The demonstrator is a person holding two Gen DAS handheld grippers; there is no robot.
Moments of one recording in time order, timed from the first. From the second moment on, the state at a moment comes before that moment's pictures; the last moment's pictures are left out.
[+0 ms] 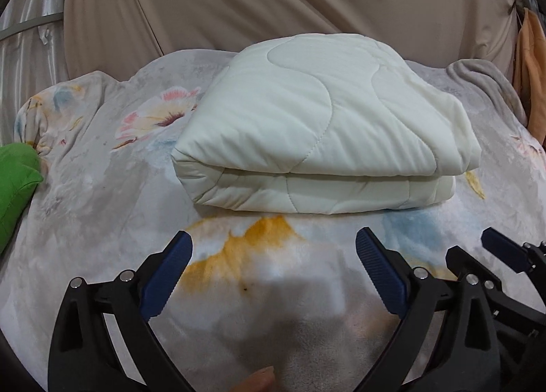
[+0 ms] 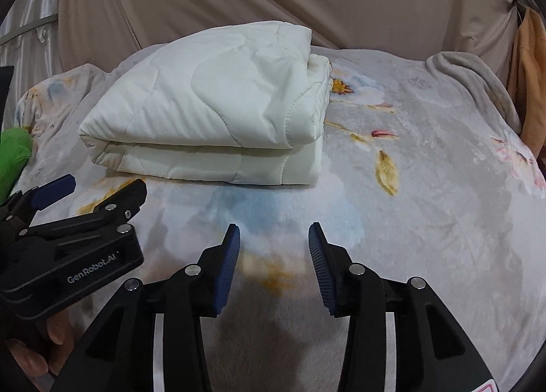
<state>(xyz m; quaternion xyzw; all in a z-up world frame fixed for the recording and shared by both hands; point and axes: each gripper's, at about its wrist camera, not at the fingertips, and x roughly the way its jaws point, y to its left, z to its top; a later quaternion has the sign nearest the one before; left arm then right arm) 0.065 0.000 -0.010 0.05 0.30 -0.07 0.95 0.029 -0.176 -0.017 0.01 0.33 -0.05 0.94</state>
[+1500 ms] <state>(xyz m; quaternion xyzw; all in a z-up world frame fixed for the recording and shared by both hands) 0.065 -0.003 -0.016 0.07 0.29 -0.05 0.95 0.032 -0.171 -0.022 0.01 0.33 -0.08 0.94</state>
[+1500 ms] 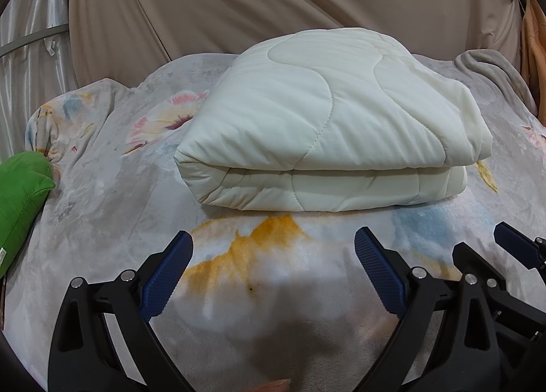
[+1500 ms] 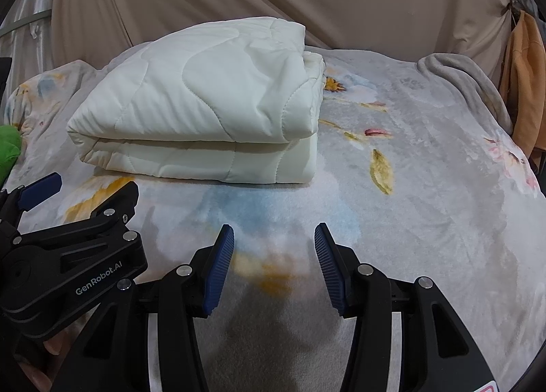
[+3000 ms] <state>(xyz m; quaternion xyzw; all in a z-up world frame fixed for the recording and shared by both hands) 0.066 0.003 -0.019 0.06 0.29 -0.05 0.95 0.030 -0.170 -0.020 0.01 0.32 -0.09 0.94</state>
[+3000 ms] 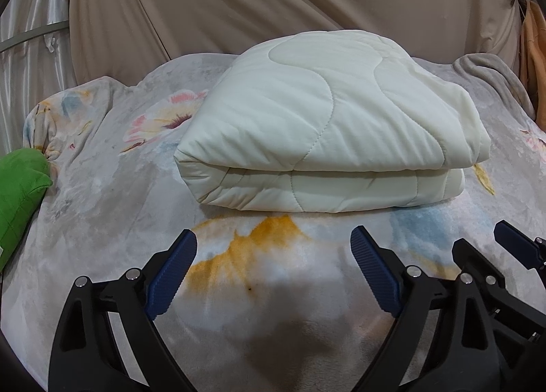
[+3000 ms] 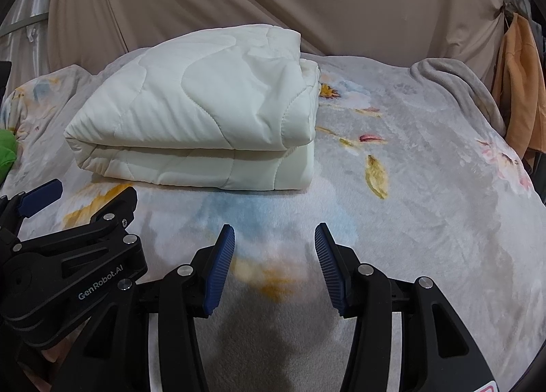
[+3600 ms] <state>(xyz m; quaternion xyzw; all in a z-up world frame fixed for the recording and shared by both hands) 0.064 0.001 -0.017 0.07 0.29 -0.05 0.95 0.029 -0.169 -0.020 0.01 0.32 -0.09 0.94</state>
